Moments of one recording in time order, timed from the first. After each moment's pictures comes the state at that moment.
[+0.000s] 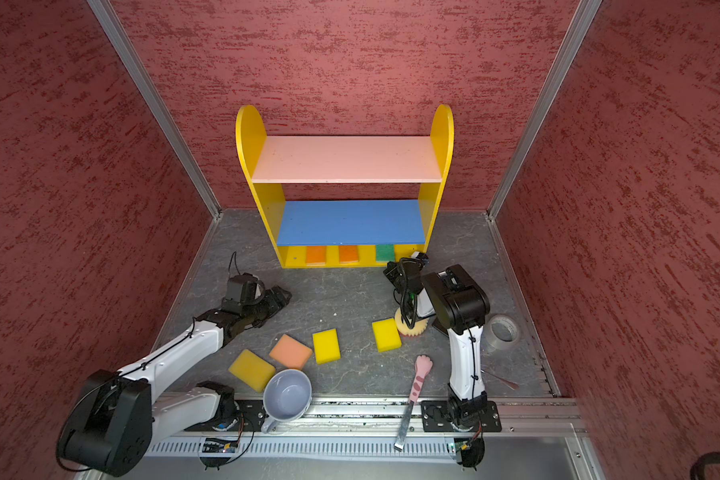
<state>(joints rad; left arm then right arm) -0.24 1.15 0.50 -0.18 0.15 -0.87 0.32 2.09 0.75 1.00 0.00 1.14</state>
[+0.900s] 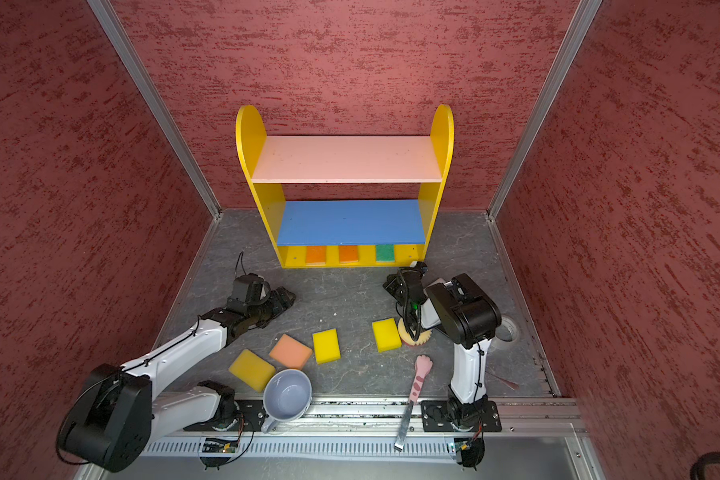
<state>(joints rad) -0.29 1.16 0.51 -0.19 0.13 -0.88 0.41 1.94 0.61 0.88 -0.02 1.05</state>
